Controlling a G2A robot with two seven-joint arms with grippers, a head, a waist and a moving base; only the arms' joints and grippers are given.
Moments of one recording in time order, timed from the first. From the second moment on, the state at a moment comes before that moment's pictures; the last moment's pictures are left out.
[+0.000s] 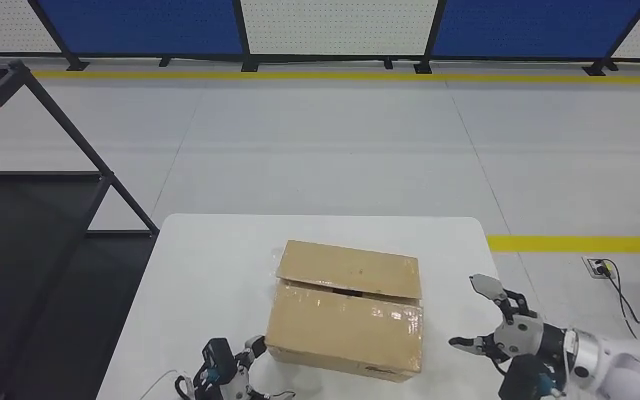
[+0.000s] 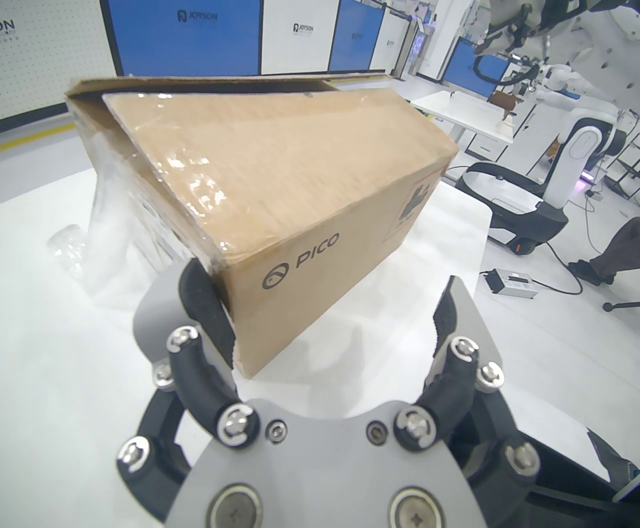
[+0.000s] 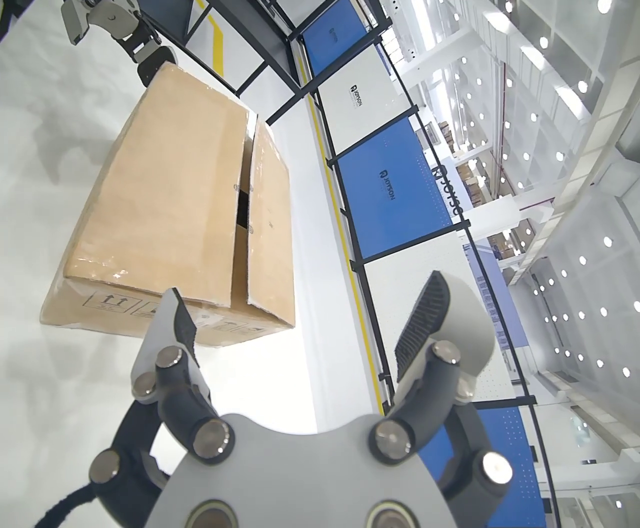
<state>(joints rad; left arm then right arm) 1.50 -1.12 -1.45 -1.72 1.21 -0.86 0.10 -1.34 -0.95 1.75 -1.90 -2.17 -0.80 -0.78</state>
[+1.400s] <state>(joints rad) 1.50 -1.08 -1.43 -1.69 1.40 -0.97 0.27 -1.24 -0.95 1.66 -1.83 -1.78 -0.92 -0.13</state>
